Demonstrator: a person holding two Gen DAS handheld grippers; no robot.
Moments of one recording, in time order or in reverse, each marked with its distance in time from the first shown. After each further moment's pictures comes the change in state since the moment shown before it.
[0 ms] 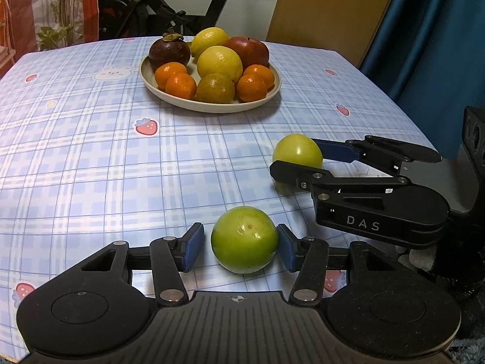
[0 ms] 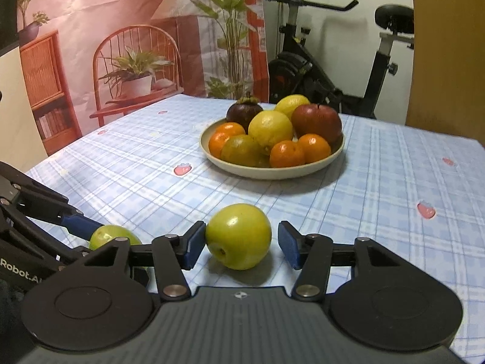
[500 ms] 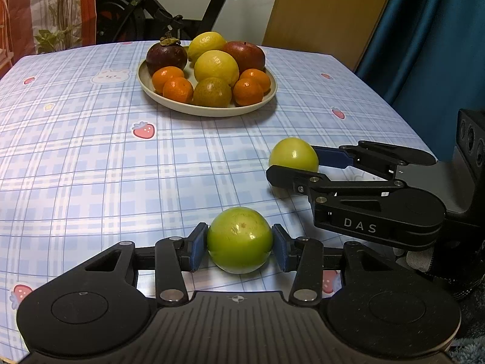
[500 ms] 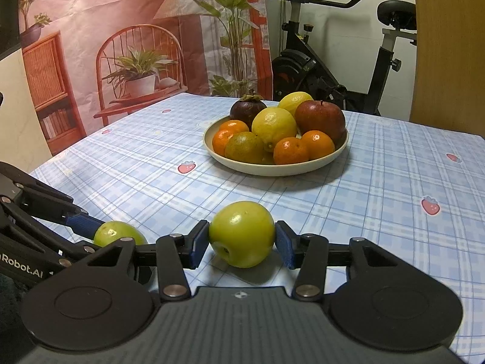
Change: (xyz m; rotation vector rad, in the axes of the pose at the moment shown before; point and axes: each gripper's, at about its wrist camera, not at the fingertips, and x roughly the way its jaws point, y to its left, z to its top) left arm -0.001 -0.001 -0.001 0.007 -0.020 -0.014; right arm -0.002 0.002 -0.001 0.005 0.005 0.017
